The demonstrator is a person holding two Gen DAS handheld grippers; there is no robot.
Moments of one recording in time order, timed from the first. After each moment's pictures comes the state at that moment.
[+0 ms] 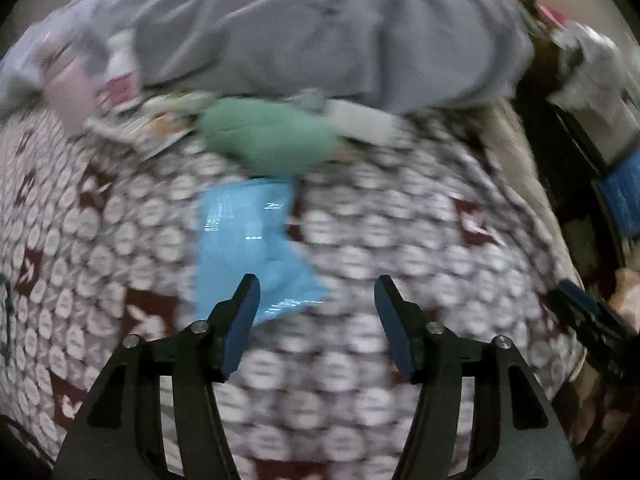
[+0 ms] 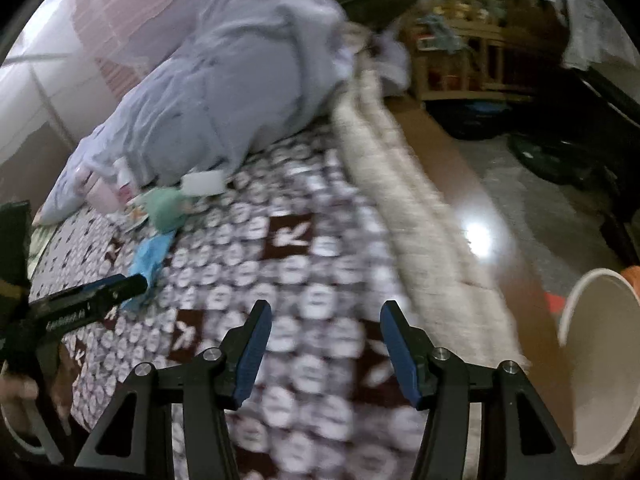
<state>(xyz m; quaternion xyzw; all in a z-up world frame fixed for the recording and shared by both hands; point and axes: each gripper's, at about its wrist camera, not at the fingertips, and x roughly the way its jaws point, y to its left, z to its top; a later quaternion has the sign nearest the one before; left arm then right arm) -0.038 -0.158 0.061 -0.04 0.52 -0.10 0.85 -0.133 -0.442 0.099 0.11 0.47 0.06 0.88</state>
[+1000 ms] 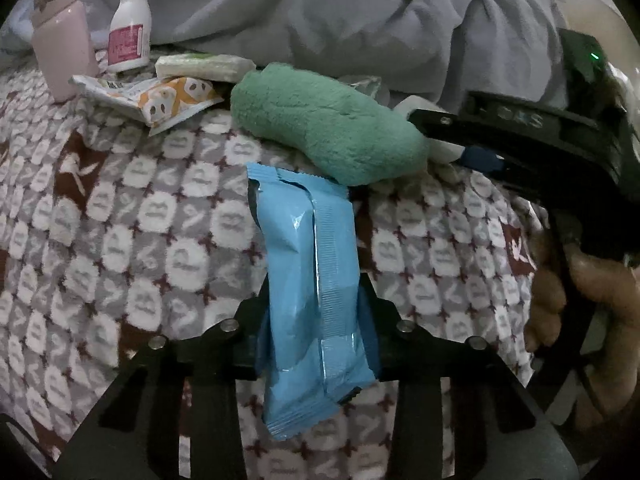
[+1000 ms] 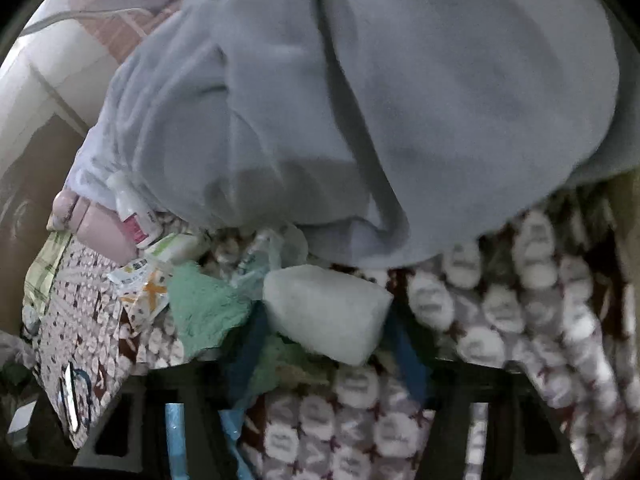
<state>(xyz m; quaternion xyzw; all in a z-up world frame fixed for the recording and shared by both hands) 0.011 -0.117 0.025 -0.08 0.53 -0.12 0.83 0.064 -0.311 0.056 0.16 0.50 0.12 0.84</state>
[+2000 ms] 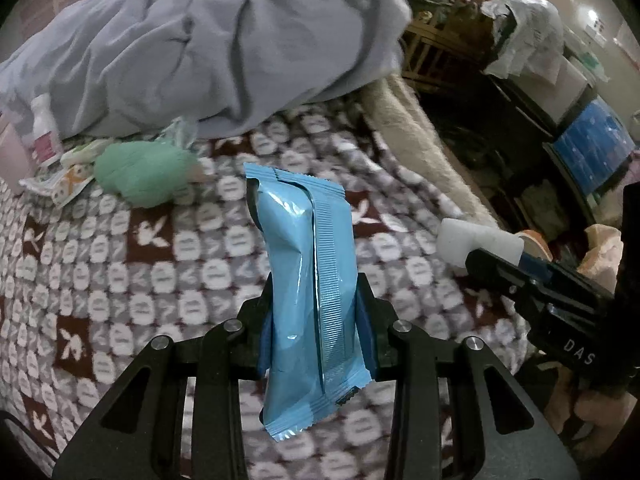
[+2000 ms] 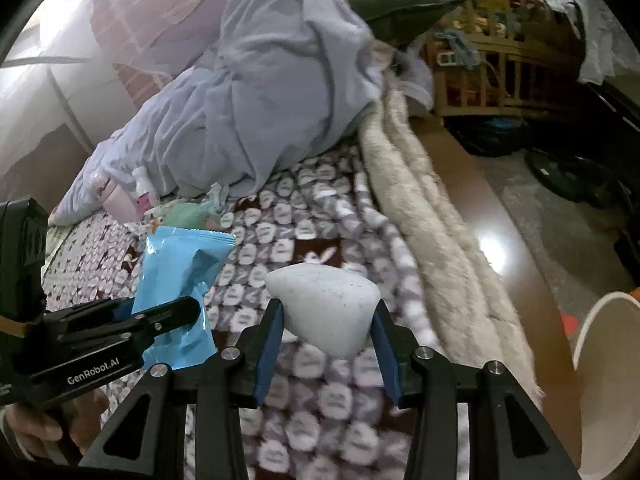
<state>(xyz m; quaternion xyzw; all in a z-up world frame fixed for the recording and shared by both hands) -0.058 -0.264 0.099 0.01 0.49 -0.21 0.85 -0.137 -0.457 0.111 0.13 0.44 0.07 0.89</state>
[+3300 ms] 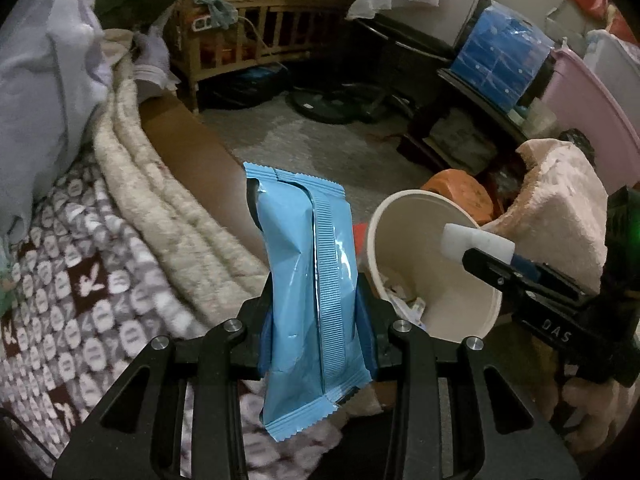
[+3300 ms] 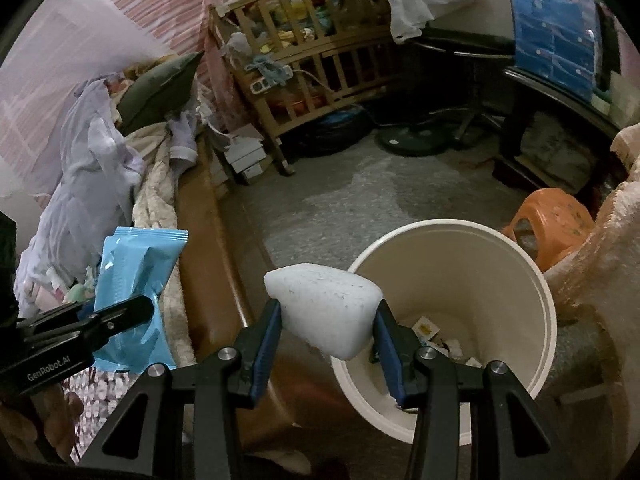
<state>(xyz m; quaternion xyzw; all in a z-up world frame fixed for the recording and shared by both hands) -0.110 -0.488 0.103 0.11 0.48 -0.37 0.79 -0.258 -0.676 0.107 0.22 0.40 -0.13 0.88</state>
